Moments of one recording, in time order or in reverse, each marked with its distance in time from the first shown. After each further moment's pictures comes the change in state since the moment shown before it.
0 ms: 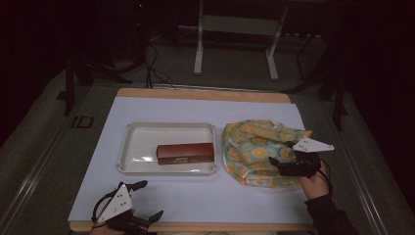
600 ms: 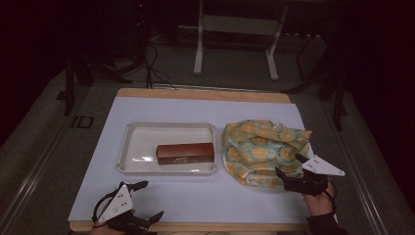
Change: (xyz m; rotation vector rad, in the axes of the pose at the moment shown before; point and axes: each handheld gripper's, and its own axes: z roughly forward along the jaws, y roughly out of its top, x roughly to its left) left arm -0.001 0.000 0.001 -0.001 -0.009 0.002; right arm 0.019 -0.040 -0.024 -0.093 -0.113 0.031
